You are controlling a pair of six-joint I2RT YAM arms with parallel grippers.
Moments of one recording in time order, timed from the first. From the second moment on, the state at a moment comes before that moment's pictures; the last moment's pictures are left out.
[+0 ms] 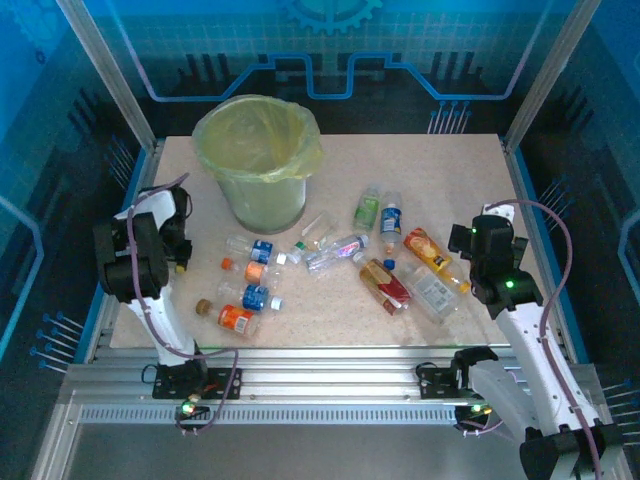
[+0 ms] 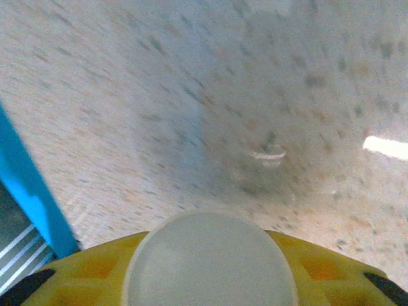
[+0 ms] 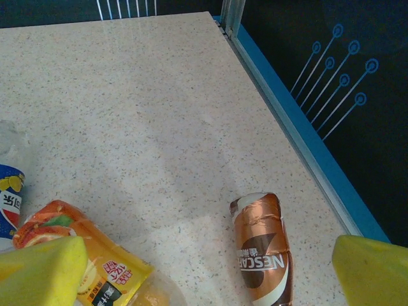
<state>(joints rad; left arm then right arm) 0.26 1.92 1.30 -1.10 -0.38 0.07 0.12 0.79 0.76 -0.60 0.49 0.20</state>
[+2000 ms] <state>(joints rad) -0.17 1.82 1.93 -0.43 0.14 -0.26 0.14 0.76 0.81 -0.69 0.26 0.34</state>
